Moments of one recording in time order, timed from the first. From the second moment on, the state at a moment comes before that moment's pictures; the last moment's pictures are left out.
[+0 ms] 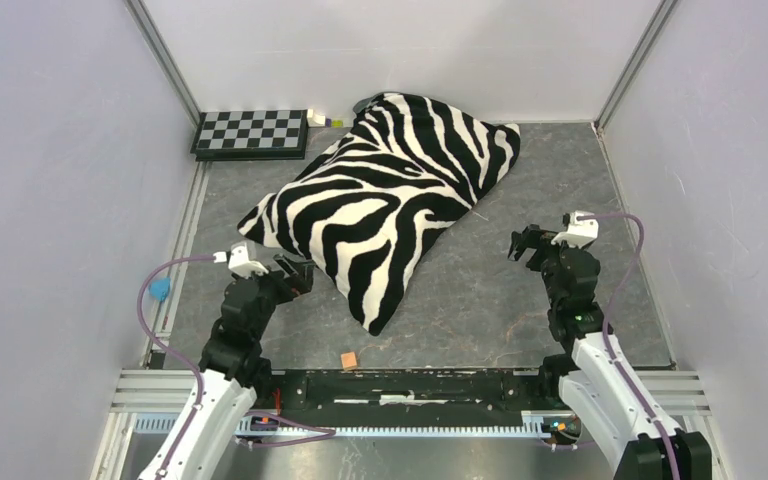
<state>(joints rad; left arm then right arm) -0.26 0.33 0.16 -0.11 -0.10 -0.59 0.13 0.71 0.24 0.28 0.14 0.22</state>
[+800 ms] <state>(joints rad) -0.28 0.56 0.15 -0.05 0.07 -0.96 0.13 0.52 0.33 0.05 -0.11 0.23</state>
